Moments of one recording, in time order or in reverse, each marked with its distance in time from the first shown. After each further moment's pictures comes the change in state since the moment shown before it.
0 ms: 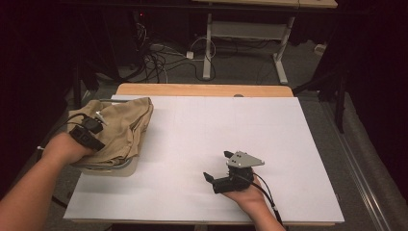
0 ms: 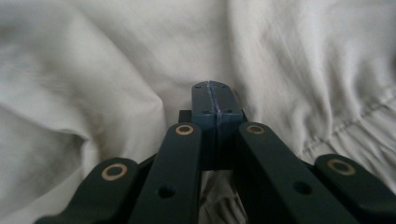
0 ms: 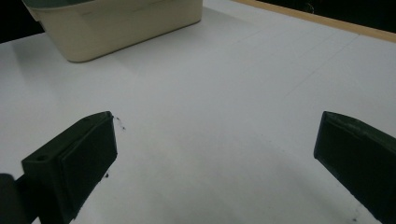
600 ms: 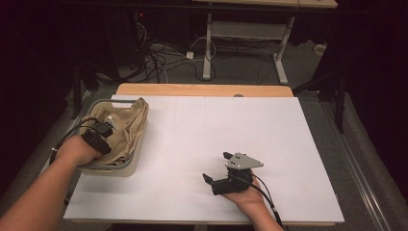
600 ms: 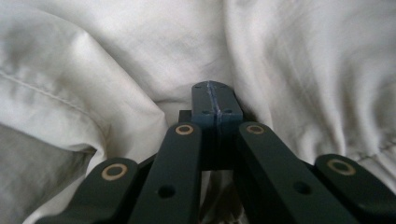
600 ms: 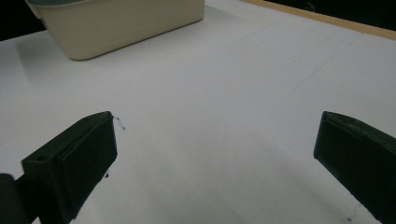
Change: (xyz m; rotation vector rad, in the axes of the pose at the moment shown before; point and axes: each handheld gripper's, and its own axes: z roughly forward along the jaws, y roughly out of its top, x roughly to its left) left arm -0.008 0.010 0.022 0.042 0.009 0.004; right arm 0.004 -0.002 0.001 0.000 -0.001 -0.006
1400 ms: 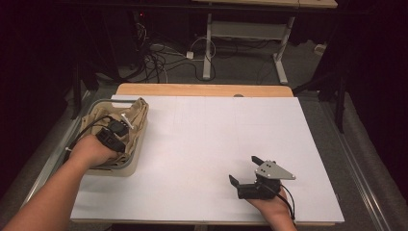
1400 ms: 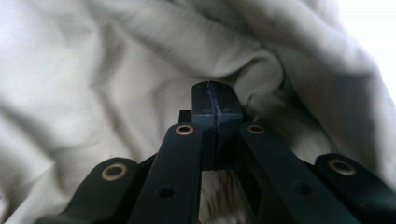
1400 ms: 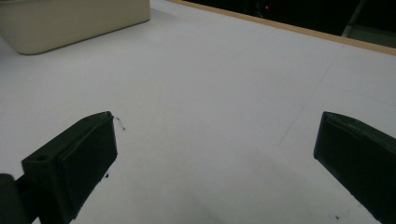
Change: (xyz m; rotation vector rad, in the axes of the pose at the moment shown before) left arm -0.052 0.024 -0.020 -0.055 -0.119 0.062; right arm -0.029 -0.031 -0.058 -0.048 -0.160 0.033
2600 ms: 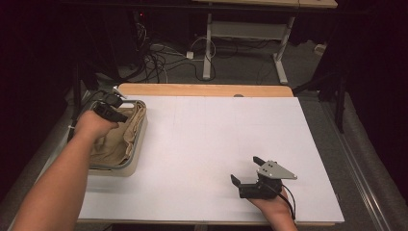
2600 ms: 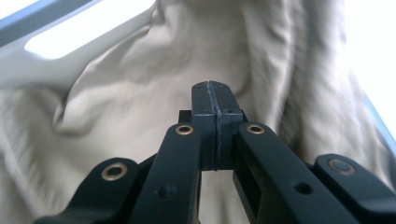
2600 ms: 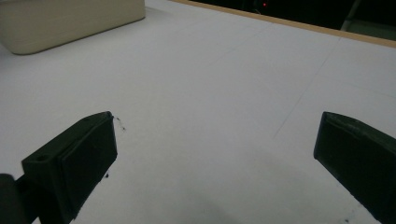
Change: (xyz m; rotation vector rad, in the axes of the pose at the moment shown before) left arm 0.067 0.053 -0.015 -0.221 0.128 -0.097; right arm -0.004 -0.004 0.000 0.002 -0.003 0.015
